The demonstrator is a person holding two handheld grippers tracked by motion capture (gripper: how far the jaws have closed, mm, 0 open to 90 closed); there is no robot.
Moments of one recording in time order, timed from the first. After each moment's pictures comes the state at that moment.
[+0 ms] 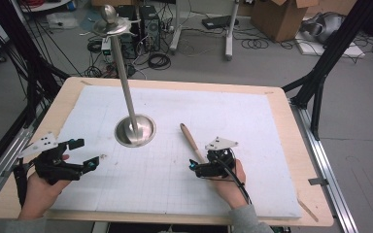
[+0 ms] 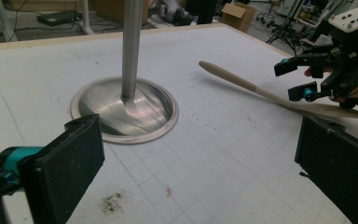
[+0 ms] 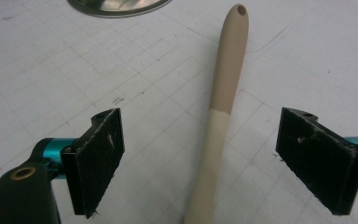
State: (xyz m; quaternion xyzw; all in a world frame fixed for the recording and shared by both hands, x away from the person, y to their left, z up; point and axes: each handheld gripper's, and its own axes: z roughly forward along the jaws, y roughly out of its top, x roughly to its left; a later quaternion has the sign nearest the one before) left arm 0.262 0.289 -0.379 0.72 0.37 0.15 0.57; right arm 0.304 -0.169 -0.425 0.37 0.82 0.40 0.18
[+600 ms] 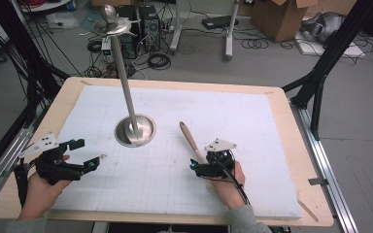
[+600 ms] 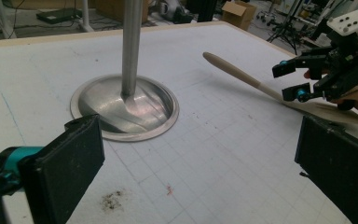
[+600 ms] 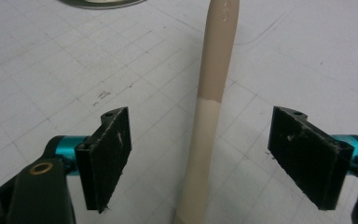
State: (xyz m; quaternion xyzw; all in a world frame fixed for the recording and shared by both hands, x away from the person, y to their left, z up) left arm 0.262 0.289 -0.380 0.72 0.37 0.15 0.56; right arm 0.304 -0.168 -0.434 0.38 0.81 0.39 0.20
